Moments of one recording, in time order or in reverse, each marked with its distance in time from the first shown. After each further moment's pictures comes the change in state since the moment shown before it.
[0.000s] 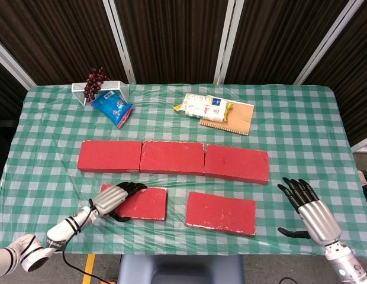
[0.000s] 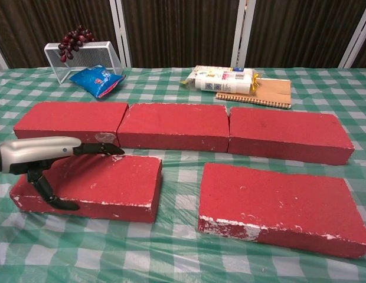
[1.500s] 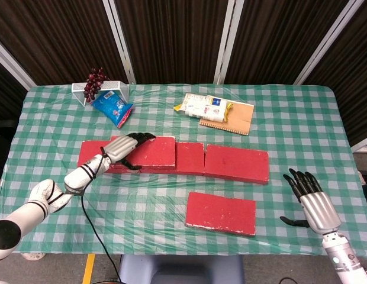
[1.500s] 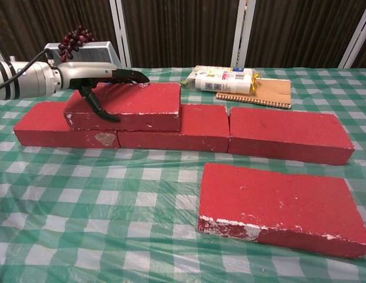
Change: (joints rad) left arm -0.300 -0.176 -0.060 0.597 0.036 -0.085 -0.505; right arm 0.018 -0.040 0.065 -0.008 0.148 -0.083 -0.102
